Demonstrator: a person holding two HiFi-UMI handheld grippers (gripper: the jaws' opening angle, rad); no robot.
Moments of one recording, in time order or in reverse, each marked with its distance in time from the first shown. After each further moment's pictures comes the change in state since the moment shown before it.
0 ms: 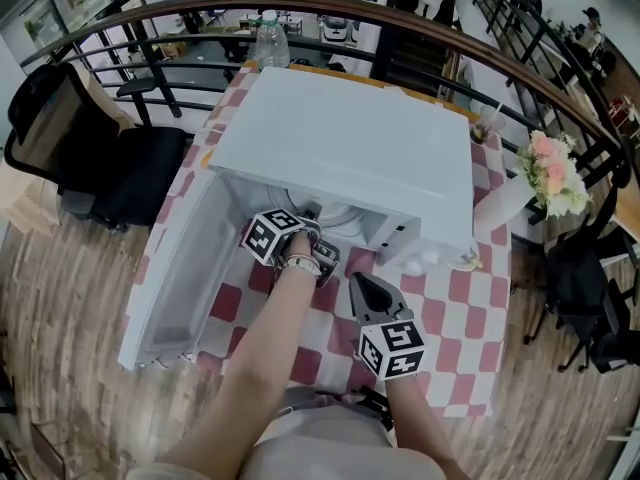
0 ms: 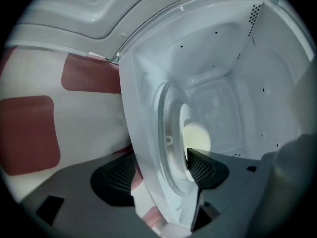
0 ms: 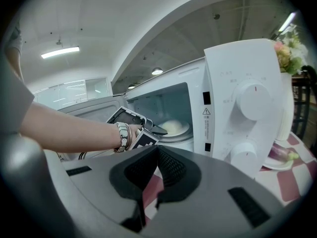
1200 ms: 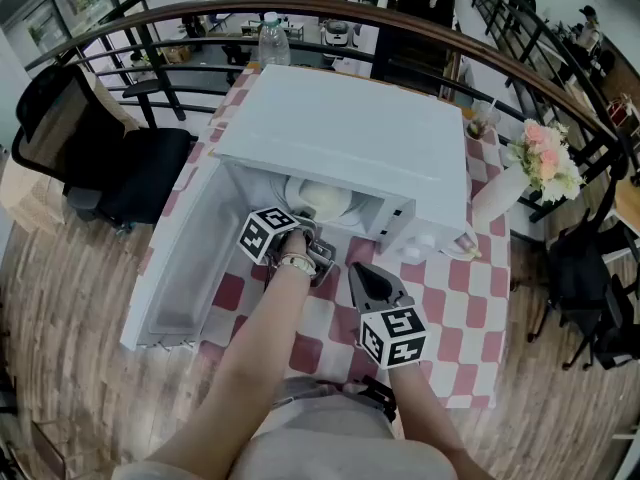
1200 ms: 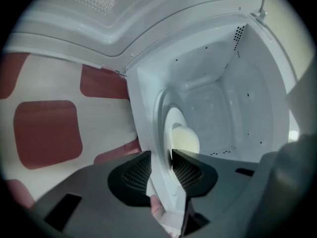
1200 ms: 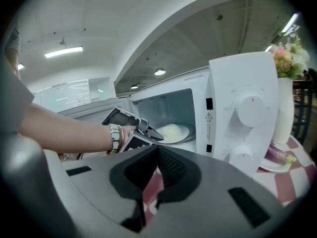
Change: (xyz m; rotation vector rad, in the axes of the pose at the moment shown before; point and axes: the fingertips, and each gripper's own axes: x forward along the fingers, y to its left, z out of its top) left arm -0.032 -0.001 -0.008 0.013 -0.005 -0.040; right arm -0.014 0.010 0.005 -0.018 0.001 0.025
